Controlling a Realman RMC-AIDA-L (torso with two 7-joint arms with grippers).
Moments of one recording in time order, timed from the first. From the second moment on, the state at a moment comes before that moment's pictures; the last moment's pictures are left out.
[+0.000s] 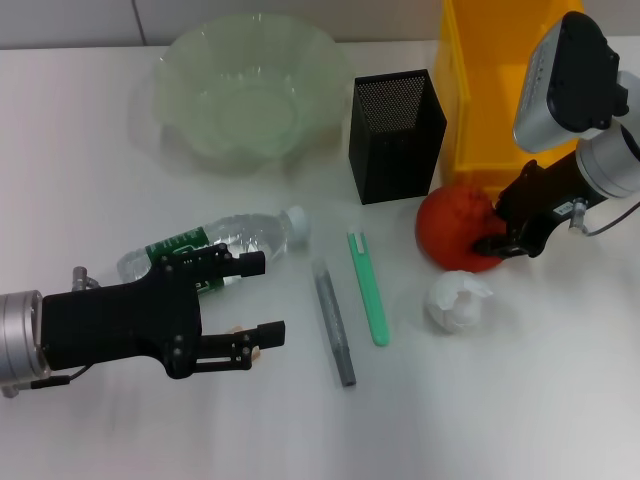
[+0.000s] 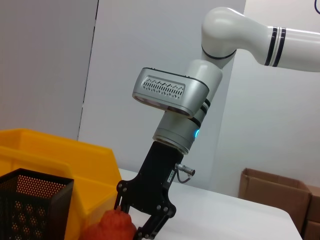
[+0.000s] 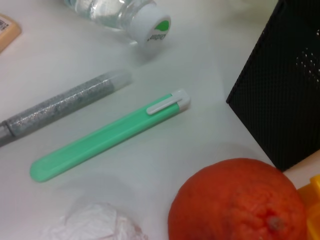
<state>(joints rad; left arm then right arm) -0.38 -2.02 0.97 0.47 1.69 1.72 -1.05 0.73 2.08 -1.17 -0.97 -2.63 -1.37 1.87</state>
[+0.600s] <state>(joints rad) -0.38 -2.02 0.97 0.47 1.69 1.72 -1.05 0.72 2.08 -1.17 -0.97 -2.62 -1.38 1.87</state>
